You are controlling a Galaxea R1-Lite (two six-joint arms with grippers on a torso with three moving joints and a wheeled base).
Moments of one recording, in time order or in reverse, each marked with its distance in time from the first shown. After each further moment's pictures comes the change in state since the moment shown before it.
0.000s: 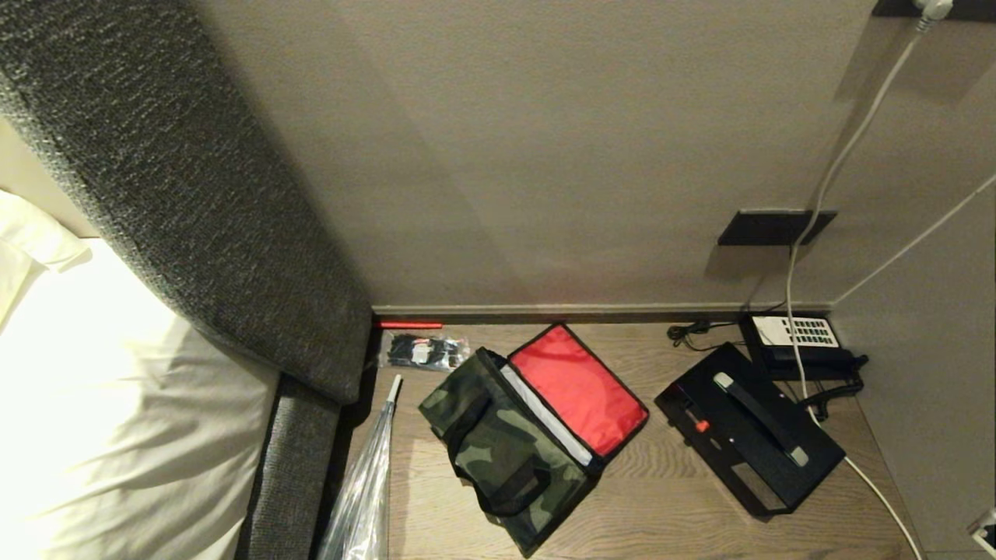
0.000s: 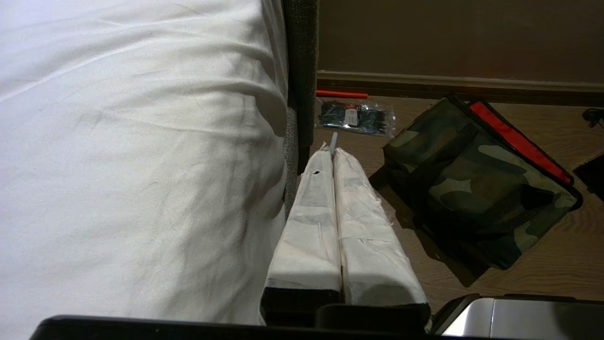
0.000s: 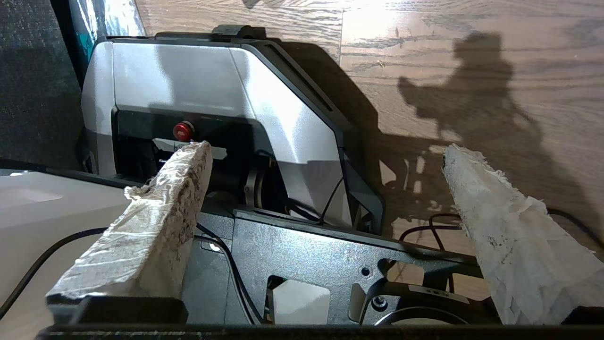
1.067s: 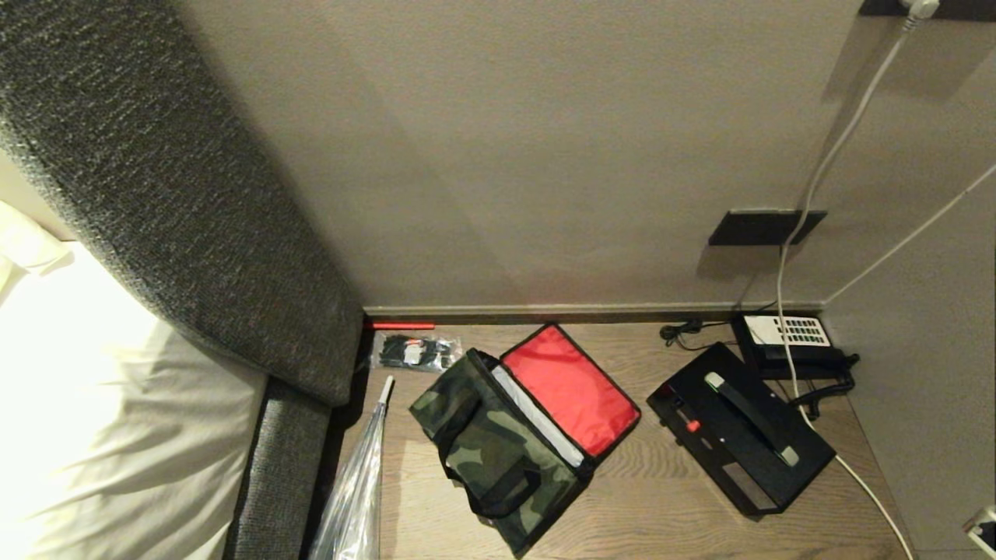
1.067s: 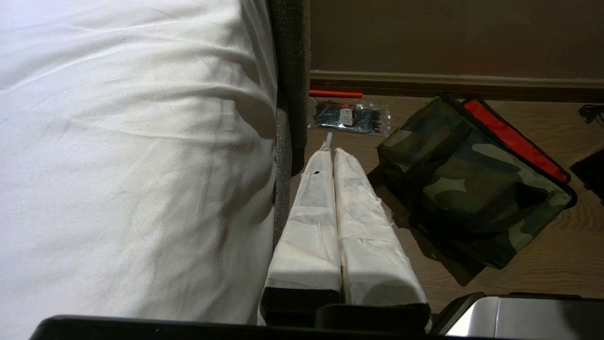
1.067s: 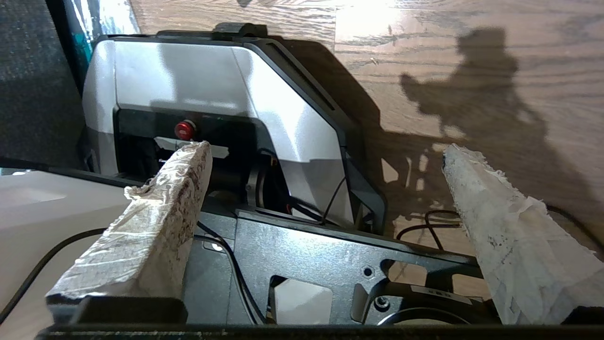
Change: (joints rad) left arm -0.001 0.000 0.000 -0.001 0.001 0.012; right arm 0.000 0.013 -0.005 -0.003 0.005 0.000
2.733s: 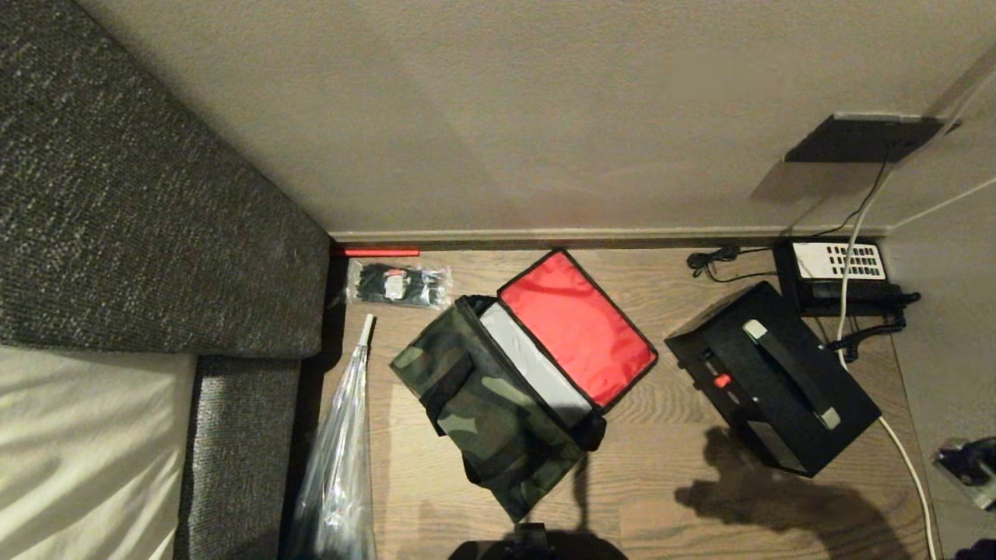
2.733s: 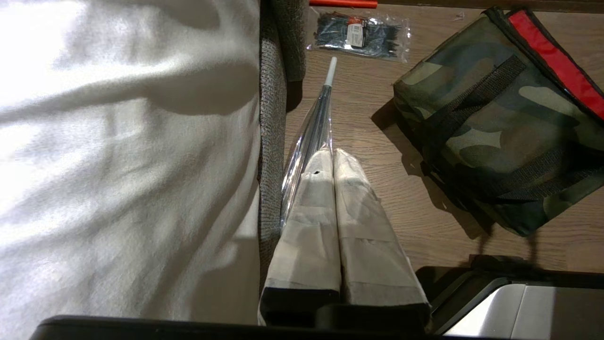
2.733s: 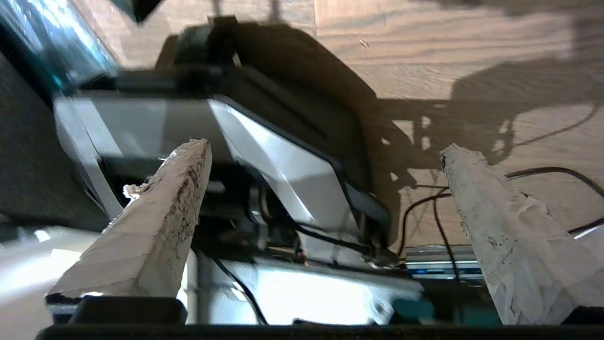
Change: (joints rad) left arm 0.000 0.000 0.000 -0.001 0.000 -0.021; right arm -0.001 0.169 -0.140 -0.026 -0.058 0.048
